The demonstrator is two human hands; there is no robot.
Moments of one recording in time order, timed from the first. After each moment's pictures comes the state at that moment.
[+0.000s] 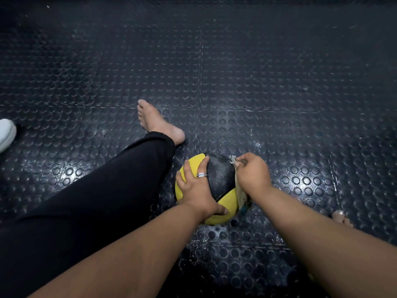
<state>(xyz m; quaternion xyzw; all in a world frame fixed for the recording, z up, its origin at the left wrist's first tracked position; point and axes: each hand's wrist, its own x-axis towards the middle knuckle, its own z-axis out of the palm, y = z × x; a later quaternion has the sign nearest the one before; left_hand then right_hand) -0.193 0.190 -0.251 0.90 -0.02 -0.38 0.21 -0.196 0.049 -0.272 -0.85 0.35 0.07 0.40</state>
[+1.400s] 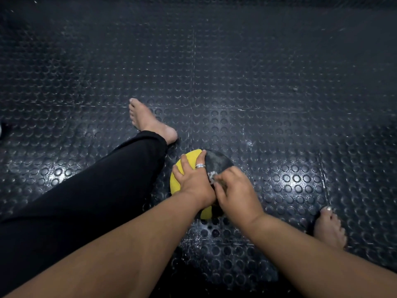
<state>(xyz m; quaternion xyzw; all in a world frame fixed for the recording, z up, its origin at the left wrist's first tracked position) -0.178 0.168 -0.250 0.90 -0.01 -0.38 0.20 -0.247 0.078 -0.253 -0.93 0.11 -0.02 0.34</state>
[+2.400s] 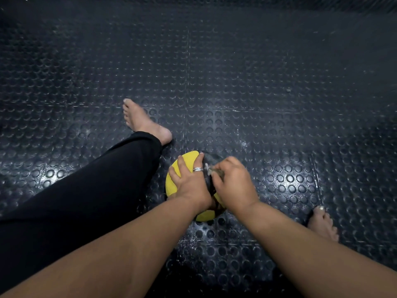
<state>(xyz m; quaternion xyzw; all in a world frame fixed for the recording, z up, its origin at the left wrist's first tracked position) -0.187 0.164 -0.251 0.90 -0.02 -0.41 0.17 -0.223 0.063 -0.255 -0.93 0.15 -0.02 0.33</state>
